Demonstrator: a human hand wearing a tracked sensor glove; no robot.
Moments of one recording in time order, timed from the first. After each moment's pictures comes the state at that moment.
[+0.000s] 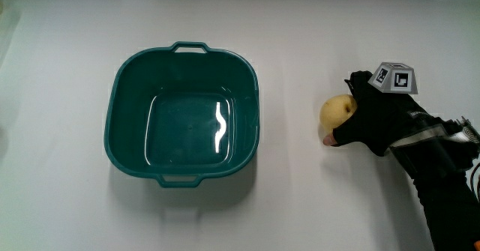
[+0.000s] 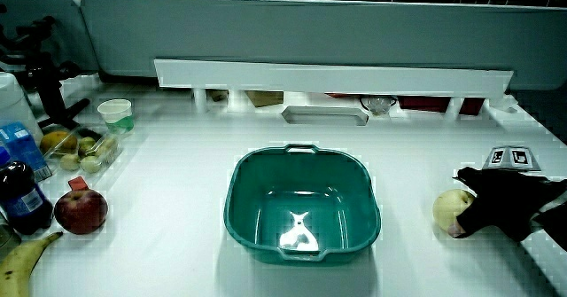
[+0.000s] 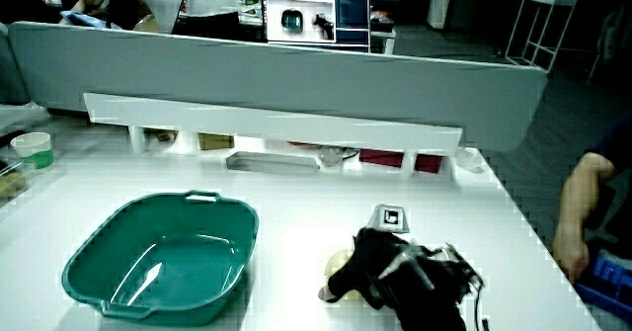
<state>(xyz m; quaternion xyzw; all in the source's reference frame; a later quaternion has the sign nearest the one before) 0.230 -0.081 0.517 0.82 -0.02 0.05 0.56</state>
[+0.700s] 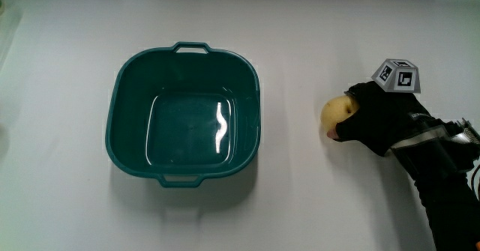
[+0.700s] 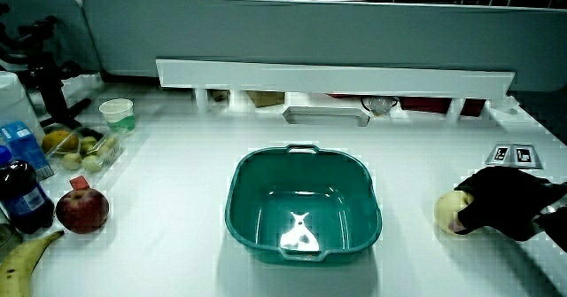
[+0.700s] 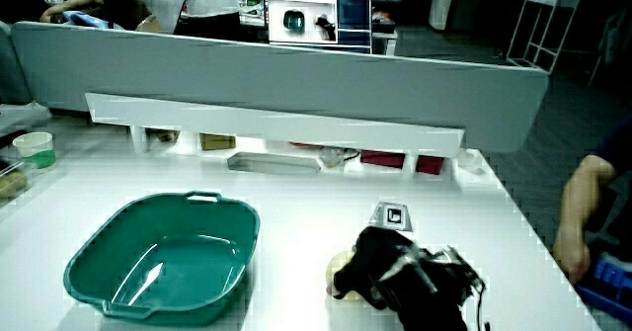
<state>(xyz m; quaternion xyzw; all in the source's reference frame) 0.234 -0.083 0.512 0.86 -0.02 0.05 0.51</state>
